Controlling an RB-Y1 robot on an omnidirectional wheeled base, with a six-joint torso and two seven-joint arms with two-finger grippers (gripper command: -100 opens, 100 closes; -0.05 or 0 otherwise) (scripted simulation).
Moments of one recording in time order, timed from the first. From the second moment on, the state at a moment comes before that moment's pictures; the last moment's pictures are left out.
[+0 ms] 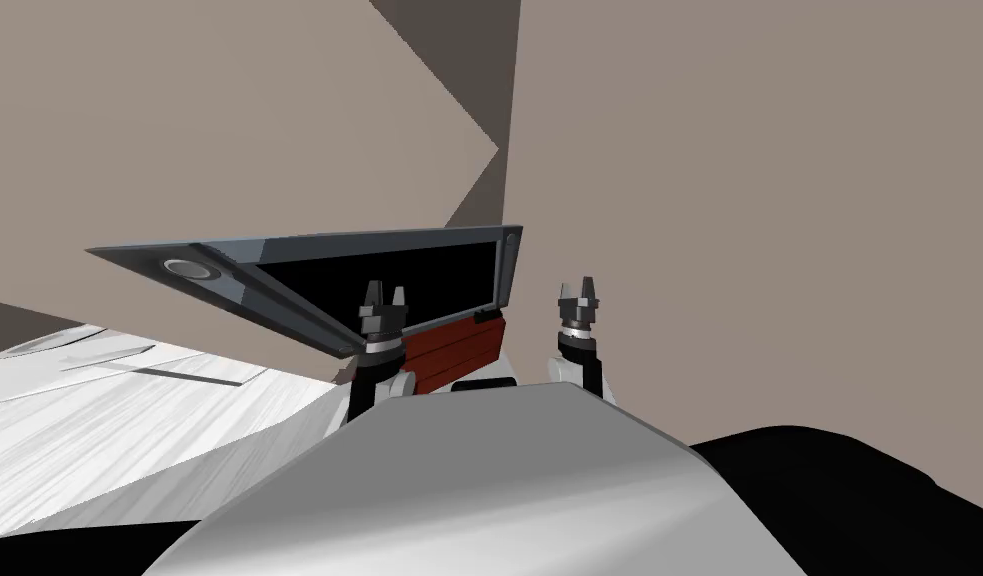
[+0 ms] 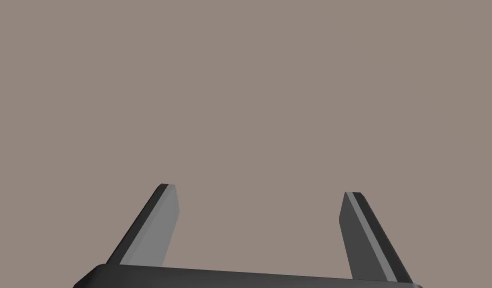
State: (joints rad) left arm 0.51 0.04 -0.04 -2.23 -0.02 -0.55 0.07; right arm 0.49 0.00 -0.01 -2.22 -0.08 -0.55 0.01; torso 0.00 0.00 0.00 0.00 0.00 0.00
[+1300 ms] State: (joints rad) left arm 0.51 0.04 -0.04 -2.23 -0.02 -0.55 0.07; right arm 0.64 -0.32 0.00 -2.00 -0.06 -0.47 0.31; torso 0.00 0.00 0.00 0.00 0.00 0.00
